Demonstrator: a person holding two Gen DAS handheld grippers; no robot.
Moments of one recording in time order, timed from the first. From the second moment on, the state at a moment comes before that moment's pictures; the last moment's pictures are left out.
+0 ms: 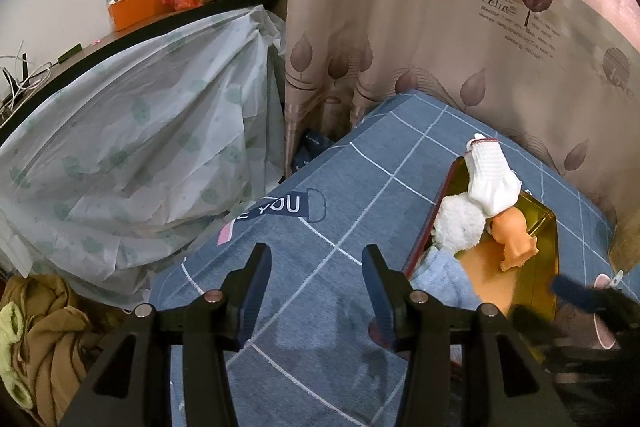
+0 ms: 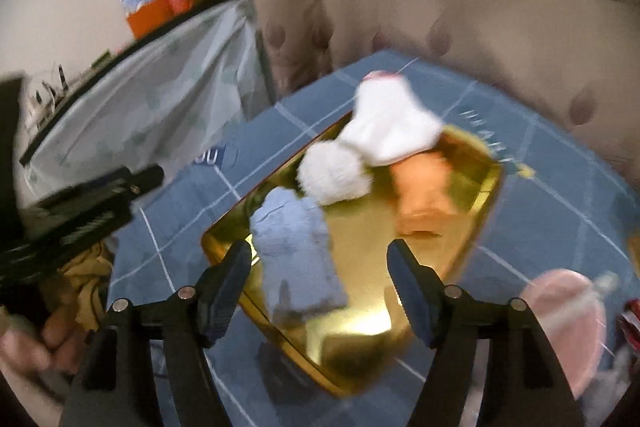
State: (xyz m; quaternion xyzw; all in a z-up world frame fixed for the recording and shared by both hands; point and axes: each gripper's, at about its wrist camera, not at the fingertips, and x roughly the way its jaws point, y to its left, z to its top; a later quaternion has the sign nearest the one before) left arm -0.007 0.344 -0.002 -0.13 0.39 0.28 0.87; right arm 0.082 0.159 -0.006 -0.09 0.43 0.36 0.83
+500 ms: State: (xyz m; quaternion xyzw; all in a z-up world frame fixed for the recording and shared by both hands) left arm -0.001 0.319 0.004 -0.10 0.39 0.26 0.88; right arm 0.095 -0.133 0.034 -0.01 0.41 0.09 0.91
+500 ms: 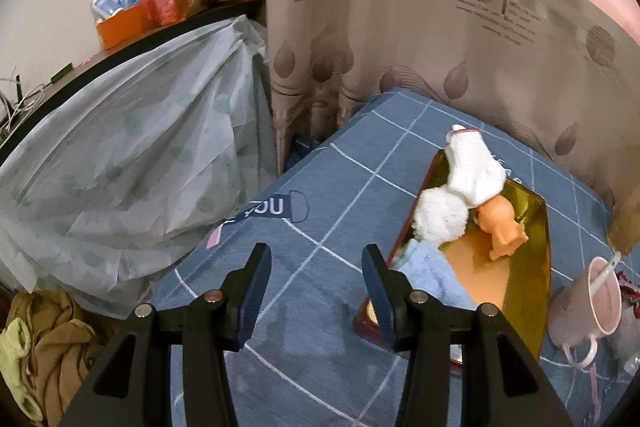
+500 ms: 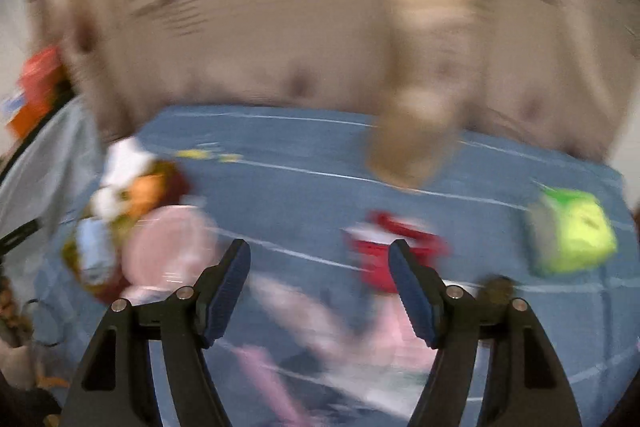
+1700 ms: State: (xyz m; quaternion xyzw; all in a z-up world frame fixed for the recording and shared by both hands) left arm 0.083 -0.043 0.041 0.06 0.47 -0.17 0.86; right arm 0.124 -0.287 -0.080 0.03 0.46 -0.03 0.89
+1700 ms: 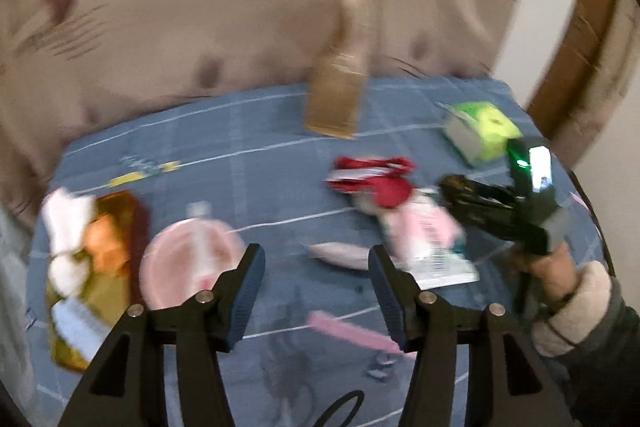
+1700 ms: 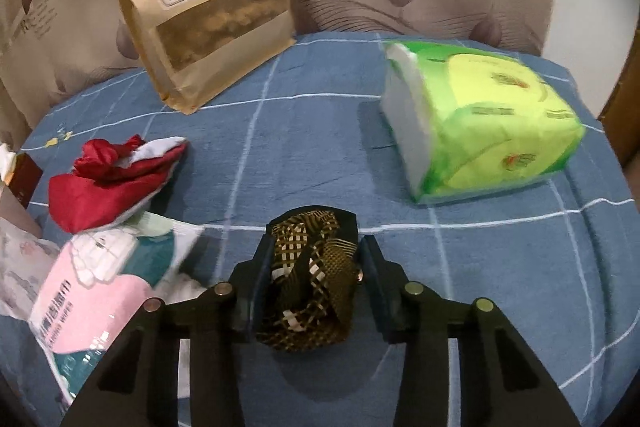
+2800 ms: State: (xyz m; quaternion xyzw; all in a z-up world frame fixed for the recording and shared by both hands) left arm 0.159 -0.182 -0.066 0.10 0.63 -0.19 0.74; right arm 0.104 -0.319 -0.084 0.07 0.43 -0.02 0.90
